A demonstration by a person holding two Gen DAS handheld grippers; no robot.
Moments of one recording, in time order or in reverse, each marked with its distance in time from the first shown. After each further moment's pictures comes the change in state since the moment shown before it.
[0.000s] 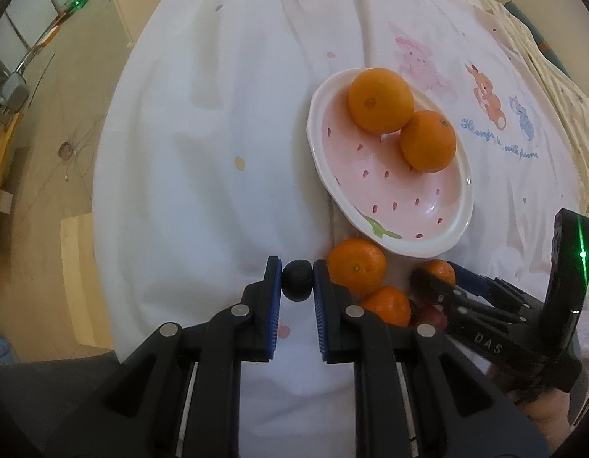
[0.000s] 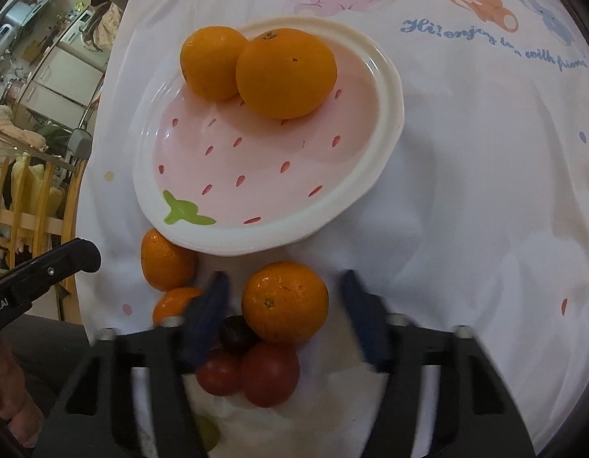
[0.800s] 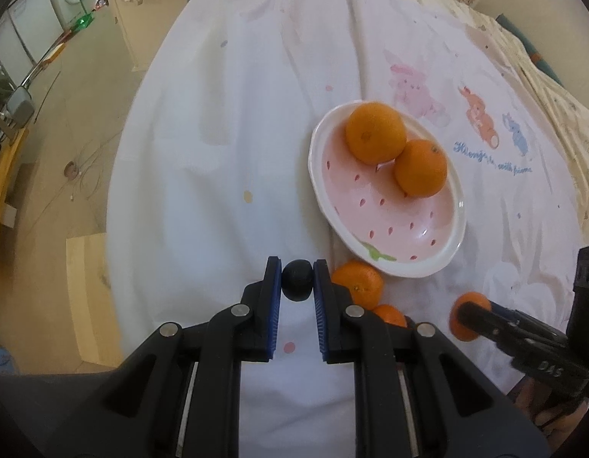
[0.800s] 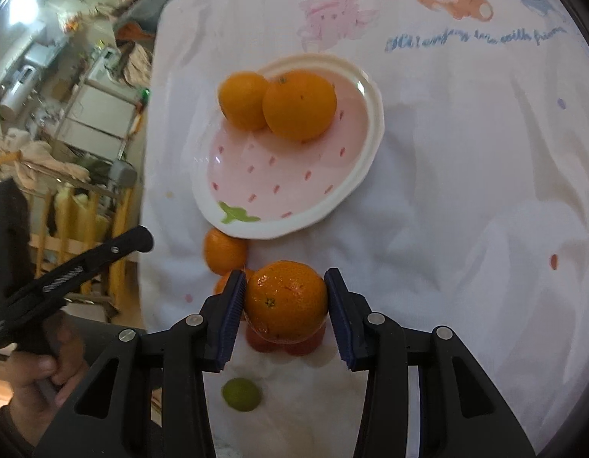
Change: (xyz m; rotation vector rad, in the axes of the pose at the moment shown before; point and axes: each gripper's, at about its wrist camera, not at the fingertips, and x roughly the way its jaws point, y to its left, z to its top) left arm -0.021 0.002 0.004 0.008 -0.103 -0.002; right arm -0.054 -0.018 -0.019 0.087 -0.089 0.189
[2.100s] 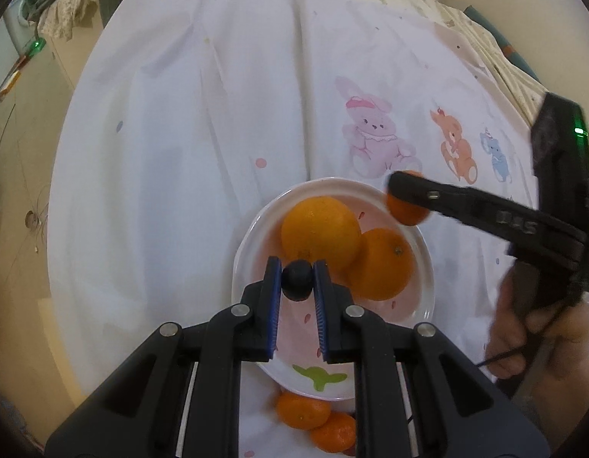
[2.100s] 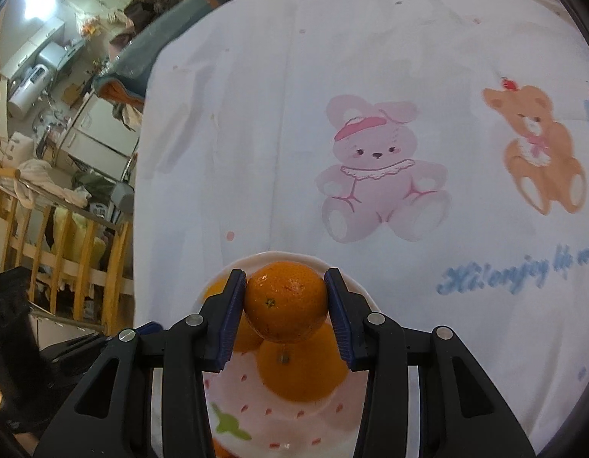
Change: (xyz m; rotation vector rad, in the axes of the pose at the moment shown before) left arm 0.045 -0.043 0.100 0.092 0.012 -0.120; right arm 0.057 0.009 0.189 -0.108 -0.072 0.001
